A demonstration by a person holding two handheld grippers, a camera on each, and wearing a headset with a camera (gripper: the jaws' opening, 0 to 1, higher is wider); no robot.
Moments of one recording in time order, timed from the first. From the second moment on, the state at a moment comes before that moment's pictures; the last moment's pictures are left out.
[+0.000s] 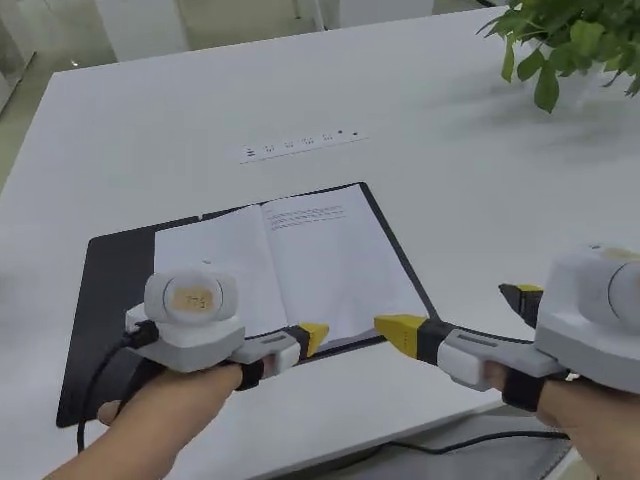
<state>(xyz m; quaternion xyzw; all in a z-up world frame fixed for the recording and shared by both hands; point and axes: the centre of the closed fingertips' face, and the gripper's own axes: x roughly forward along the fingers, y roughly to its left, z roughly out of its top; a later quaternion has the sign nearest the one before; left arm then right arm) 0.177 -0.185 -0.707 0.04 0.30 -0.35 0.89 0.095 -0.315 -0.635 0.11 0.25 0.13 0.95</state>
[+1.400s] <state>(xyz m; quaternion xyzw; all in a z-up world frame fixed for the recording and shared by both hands) 0.215 -0.293 -0.781 0.07 0.27 -0.33 0.90 0.099 -0.317 -0.650 0.14 0.25 0.17 0.94</state>
